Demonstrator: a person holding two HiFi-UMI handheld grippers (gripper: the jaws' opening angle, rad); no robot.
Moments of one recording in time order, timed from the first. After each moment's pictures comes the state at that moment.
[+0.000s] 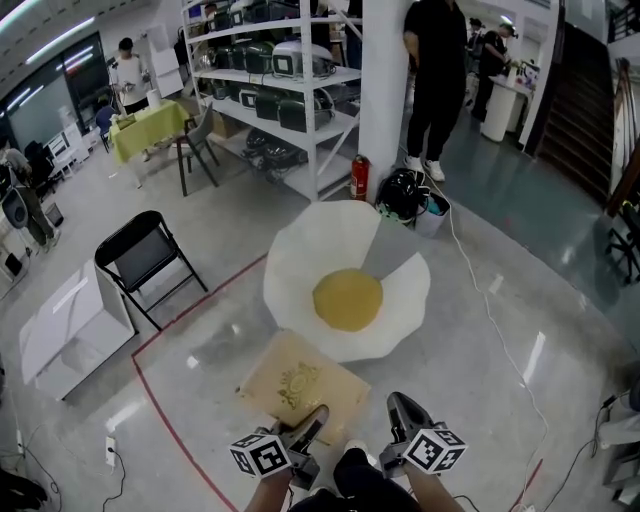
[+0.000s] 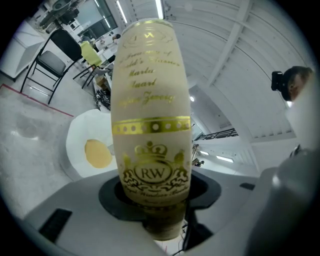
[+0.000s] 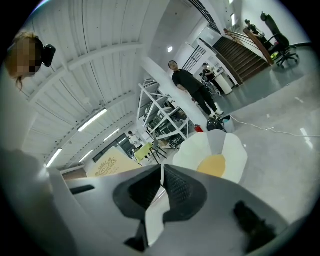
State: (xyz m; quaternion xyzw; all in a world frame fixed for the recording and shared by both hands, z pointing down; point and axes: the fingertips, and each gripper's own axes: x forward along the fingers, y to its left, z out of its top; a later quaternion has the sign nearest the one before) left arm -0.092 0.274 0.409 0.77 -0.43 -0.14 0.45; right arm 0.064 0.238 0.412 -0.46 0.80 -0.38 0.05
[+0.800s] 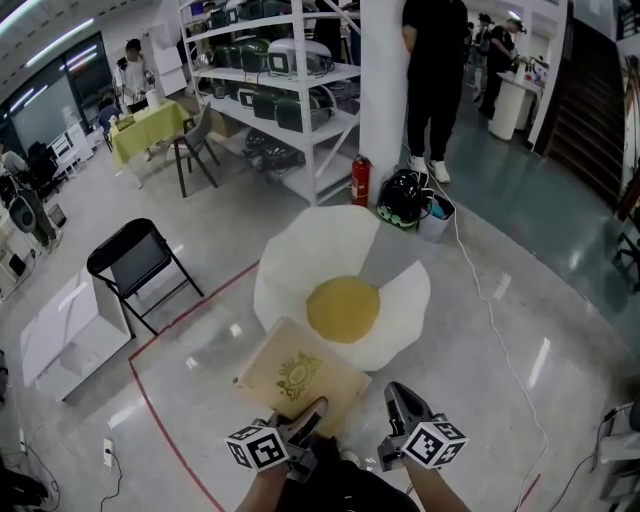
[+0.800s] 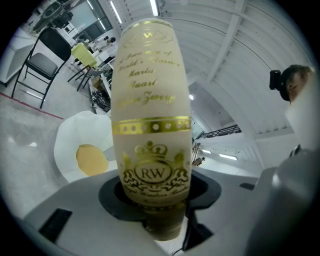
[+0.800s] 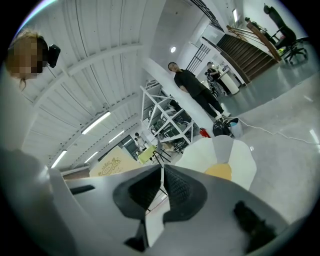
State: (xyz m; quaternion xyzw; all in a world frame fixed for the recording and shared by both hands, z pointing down) left arm -0.044 0.170 0.406 0.78 -0.44 -0.13 0.43; right arm 0.104 0.128 0.405 -0.43 0.82 -0.36 0.07
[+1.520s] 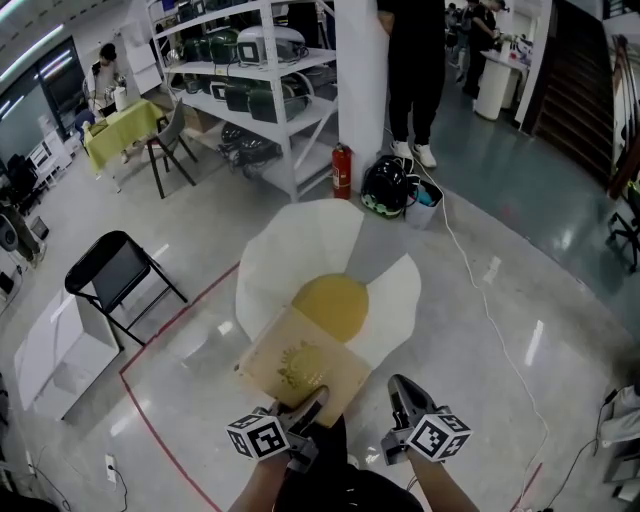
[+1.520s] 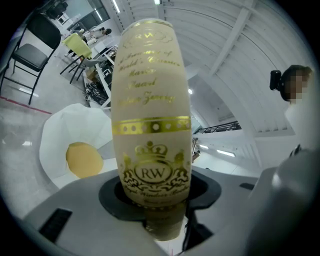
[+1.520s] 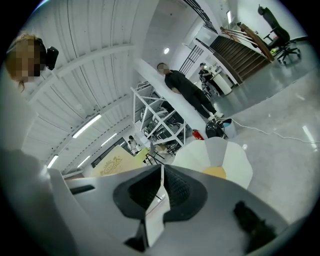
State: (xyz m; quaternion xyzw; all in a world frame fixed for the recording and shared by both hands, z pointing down) left arm -0.019 0.071 0.427 0.79 -0.40 -0.11 0.45; right arm 0.134 0.048 0.428 -0.46 0.80 -0.38 0.07
